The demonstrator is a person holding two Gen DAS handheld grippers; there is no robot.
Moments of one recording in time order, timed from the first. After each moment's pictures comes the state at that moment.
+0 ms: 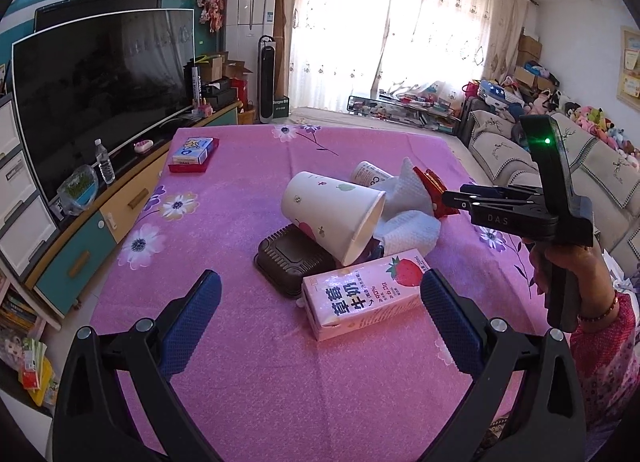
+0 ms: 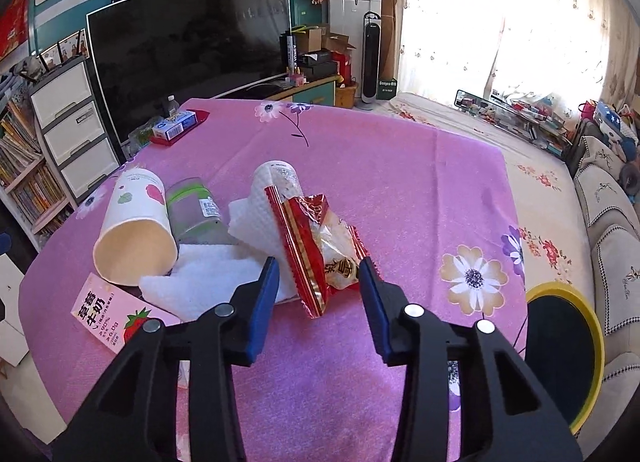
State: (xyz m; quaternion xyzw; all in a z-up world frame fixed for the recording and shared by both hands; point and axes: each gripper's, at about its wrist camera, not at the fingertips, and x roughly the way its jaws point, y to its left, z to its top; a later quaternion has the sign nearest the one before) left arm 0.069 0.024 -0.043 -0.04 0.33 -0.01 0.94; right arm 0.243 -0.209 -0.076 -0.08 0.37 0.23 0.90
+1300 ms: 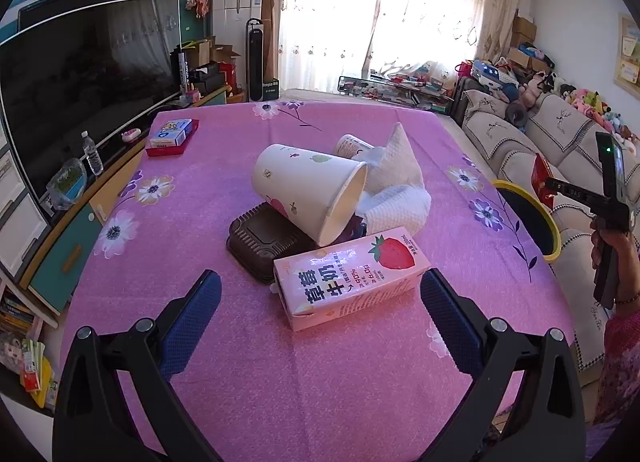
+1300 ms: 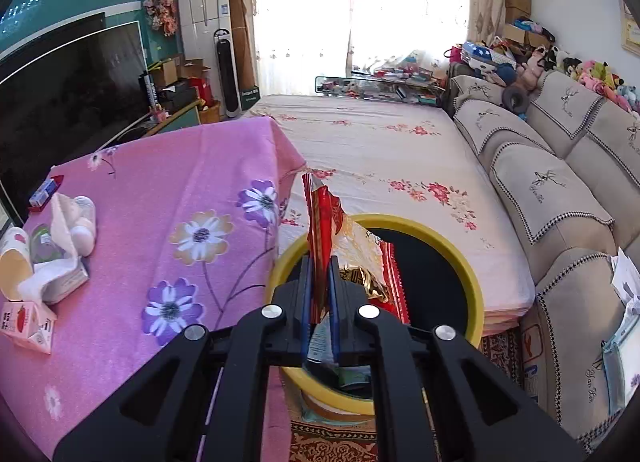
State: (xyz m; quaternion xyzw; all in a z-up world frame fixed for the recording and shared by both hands) left arm 0.085 -0.001 -0.067 -0.03 0.36 -0.03 0.93; right arm 0.235 -0.422 -0.081 0.01 0.36 -0.01 0.93
